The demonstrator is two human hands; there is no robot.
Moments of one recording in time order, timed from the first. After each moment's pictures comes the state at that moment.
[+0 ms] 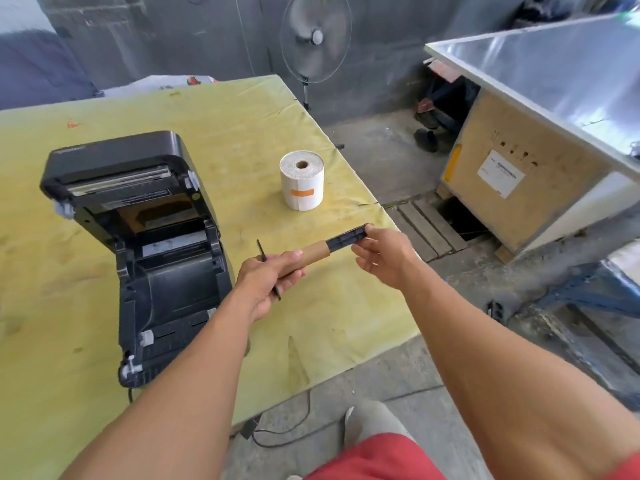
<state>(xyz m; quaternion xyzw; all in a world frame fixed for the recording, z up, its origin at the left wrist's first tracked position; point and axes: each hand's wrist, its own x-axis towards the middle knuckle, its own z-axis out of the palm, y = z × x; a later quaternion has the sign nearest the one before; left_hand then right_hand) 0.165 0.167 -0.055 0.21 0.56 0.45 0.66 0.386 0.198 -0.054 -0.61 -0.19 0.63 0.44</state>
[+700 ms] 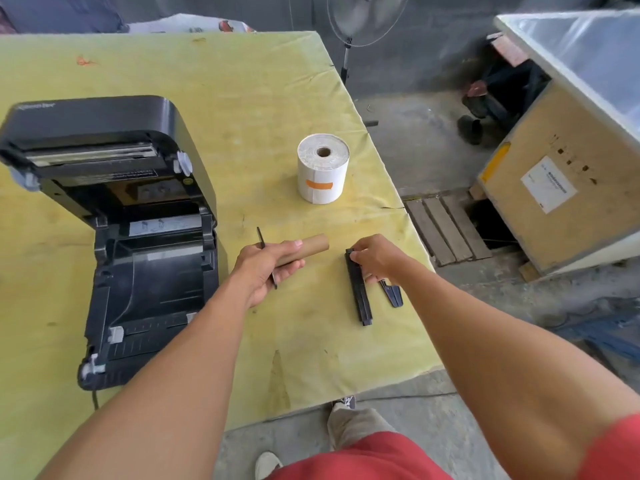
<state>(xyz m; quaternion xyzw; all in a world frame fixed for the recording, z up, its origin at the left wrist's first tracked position) 0.166 0.223 -0.087 0.12 0.59 0.47 0.65 0.379 0.277 -0.096 -0.67 -0.57 0.47 0.05</state>
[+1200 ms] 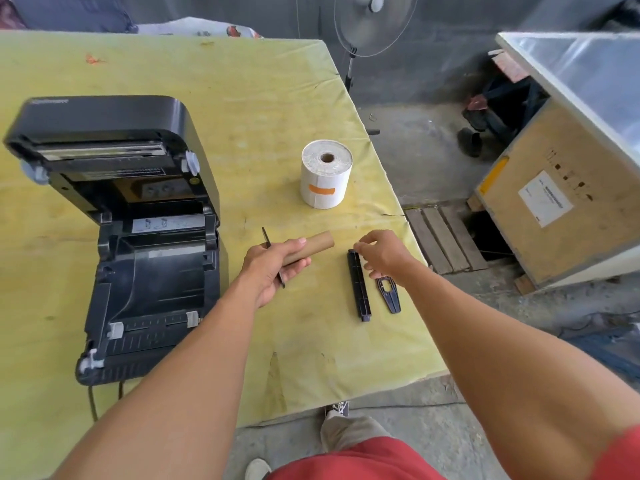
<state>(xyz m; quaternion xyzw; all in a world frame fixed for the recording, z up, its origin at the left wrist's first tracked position) 0.178 0.224 -0.083 0.11 0.57 0.50 0.65 0.388 0.283 -0.089 -0.70 -0.54 0.45 0.11</state>
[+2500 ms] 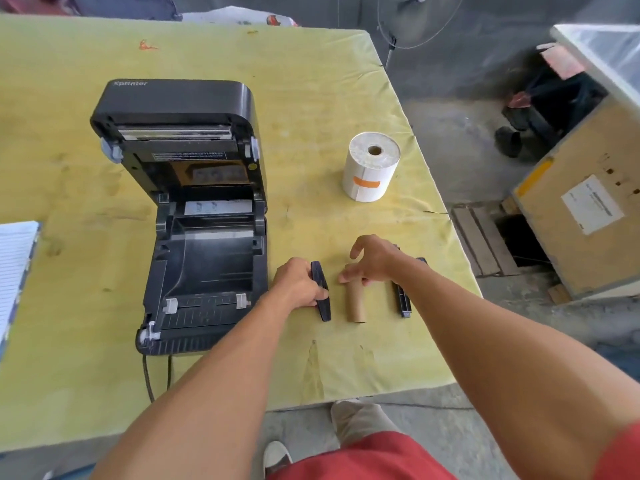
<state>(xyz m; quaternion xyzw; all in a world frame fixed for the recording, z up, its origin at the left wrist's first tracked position) 0.149 0.189 -0.109 0.39 0.74 0.18 0.51 0.312 0.270 -0.098 -0.61 -0.67 0.42 -0.06</state>
